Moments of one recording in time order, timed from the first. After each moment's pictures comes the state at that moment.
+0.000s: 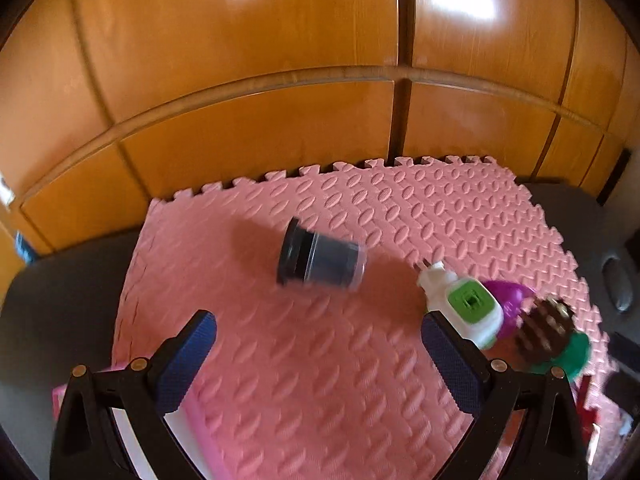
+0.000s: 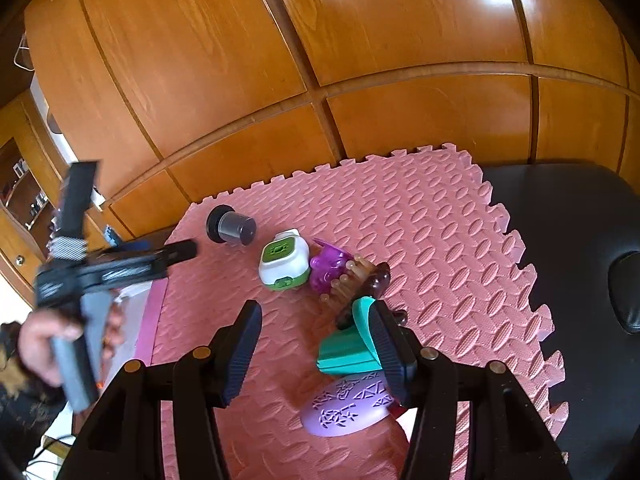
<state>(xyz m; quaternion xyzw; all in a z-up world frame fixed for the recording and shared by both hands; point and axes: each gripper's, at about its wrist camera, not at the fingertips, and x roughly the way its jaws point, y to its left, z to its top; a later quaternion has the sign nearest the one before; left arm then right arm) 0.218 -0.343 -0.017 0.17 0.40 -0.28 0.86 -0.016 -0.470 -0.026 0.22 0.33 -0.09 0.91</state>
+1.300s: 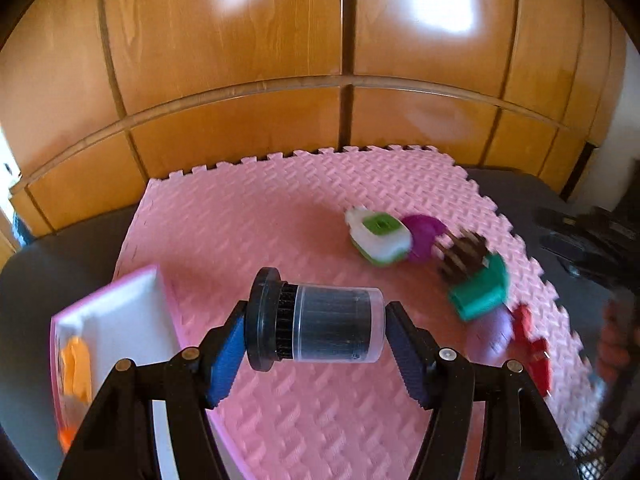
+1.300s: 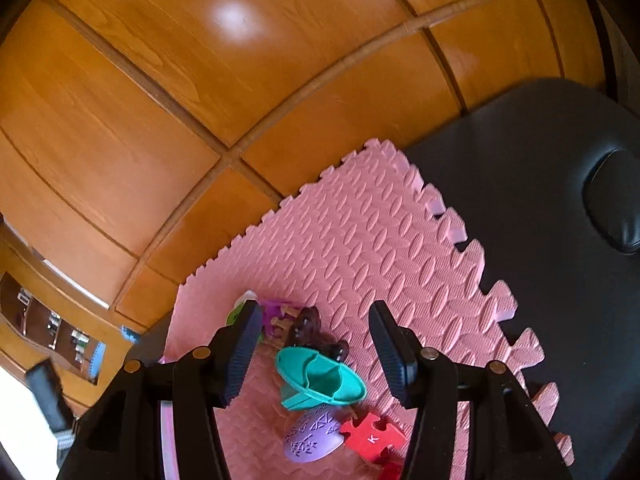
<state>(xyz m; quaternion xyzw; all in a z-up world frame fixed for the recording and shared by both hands) 0.093 -0.284 0.005 0.14 0.38 -0.32 0.85 -0.044 -0.551 -0.038 0.39 0.28 -0.13 0.86</state>
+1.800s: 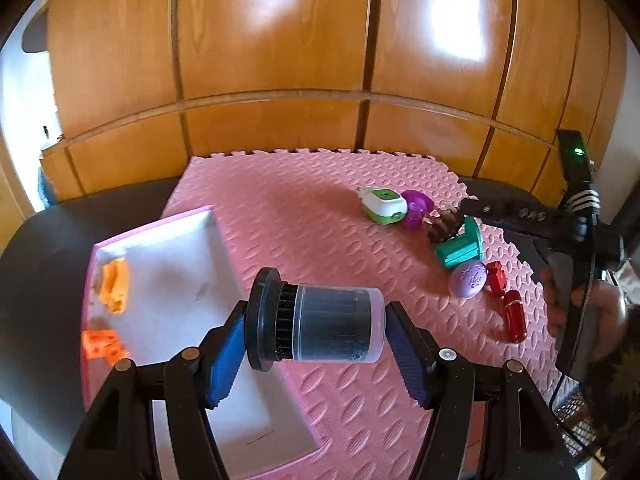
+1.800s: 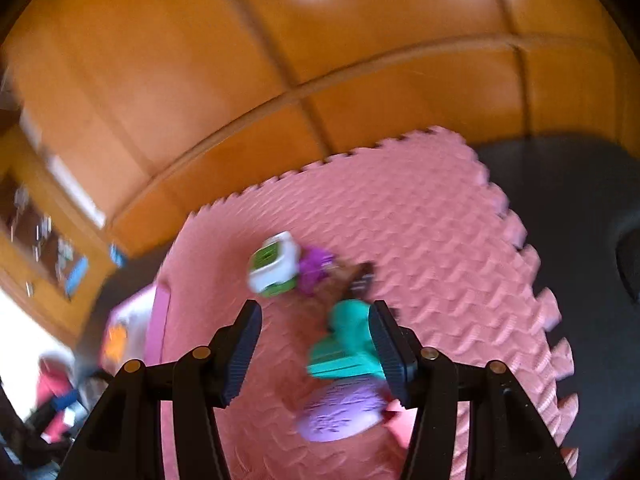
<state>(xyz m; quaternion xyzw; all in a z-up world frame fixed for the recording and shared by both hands) 0.025 -0.198 0.013 0.09 0.36 -0.30 0.88 -0.006 -0.472 -0.031 0.22 0.34 -0.08 0.91</state>
